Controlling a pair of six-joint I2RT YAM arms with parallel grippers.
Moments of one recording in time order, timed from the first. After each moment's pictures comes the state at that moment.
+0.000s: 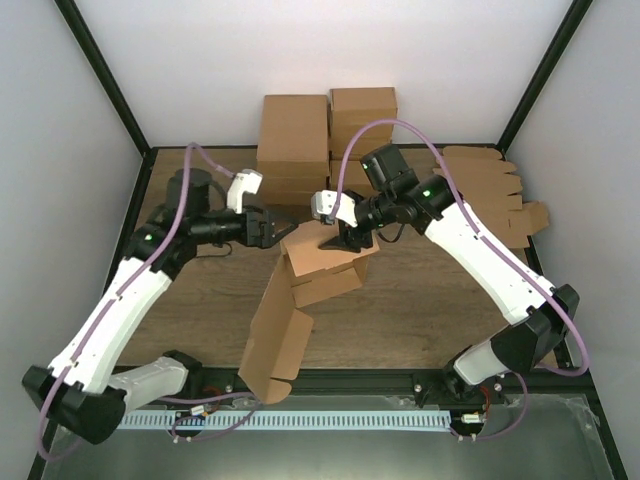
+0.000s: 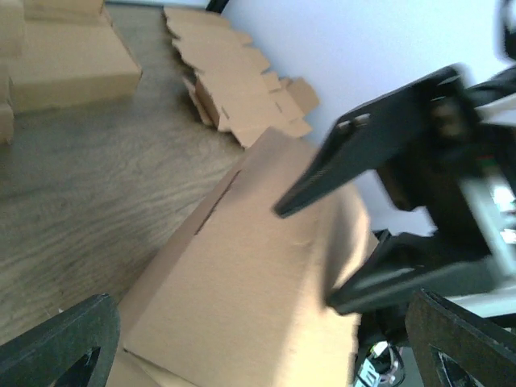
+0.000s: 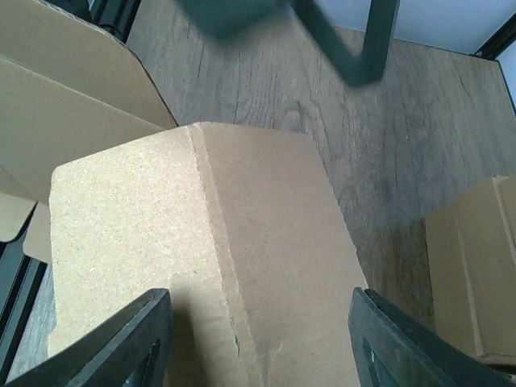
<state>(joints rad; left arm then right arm) -0.42 1.13 1.19 -0.61 0.66 -0.36 0.65 1.49 1.61 -0.98 -0.62 -0.88</state>
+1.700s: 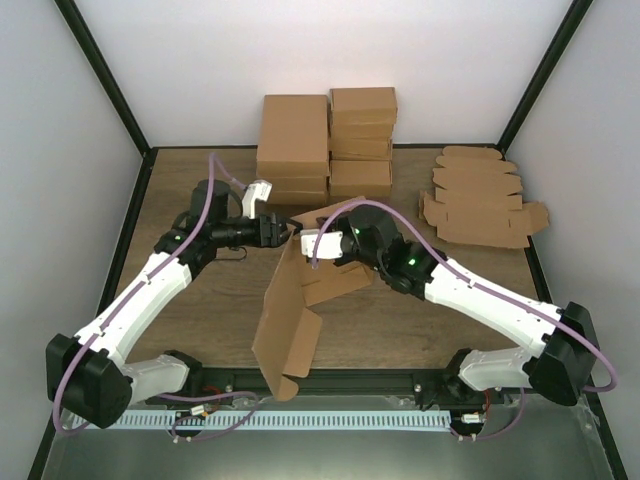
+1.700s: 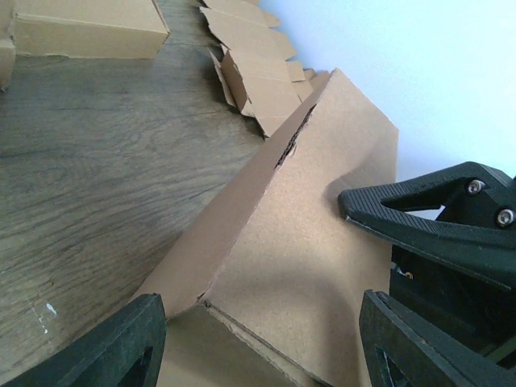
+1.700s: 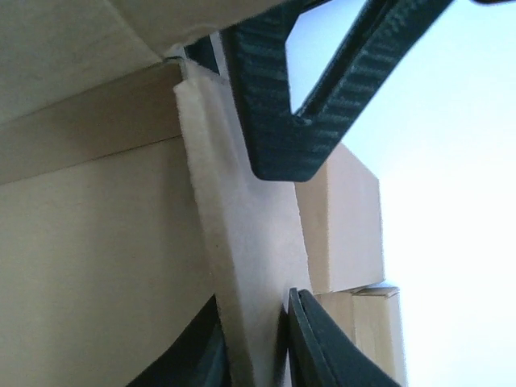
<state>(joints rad) -0.42 1.19 0.99 -0.34 0.67 -0.49 0.89 1.26 1.07 -0.25 0.11 -1.13</state>
